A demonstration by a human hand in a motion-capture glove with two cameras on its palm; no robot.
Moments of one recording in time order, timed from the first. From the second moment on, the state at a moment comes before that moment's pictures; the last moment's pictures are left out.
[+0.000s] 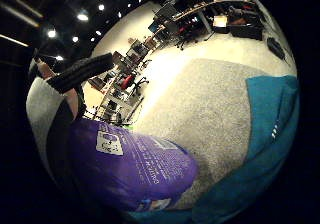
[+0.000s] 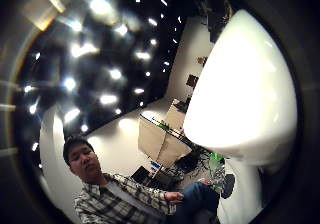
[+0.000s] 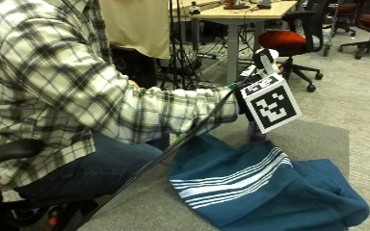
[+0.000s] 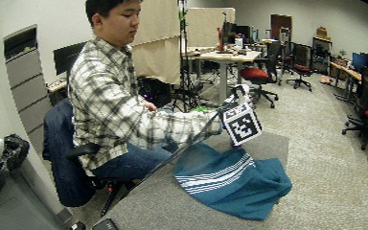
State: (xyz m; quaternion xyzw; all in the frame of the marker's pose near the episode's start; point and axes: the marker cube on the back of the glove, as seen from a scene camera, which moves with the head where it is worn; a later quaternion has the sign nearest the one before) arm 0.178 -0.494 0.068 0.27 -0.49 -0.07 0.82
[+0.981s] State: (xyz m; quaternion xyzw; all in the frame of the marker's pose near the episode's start) arm 0.177 -0.496 0.079 0.23 -0.50 -0.09 0.83
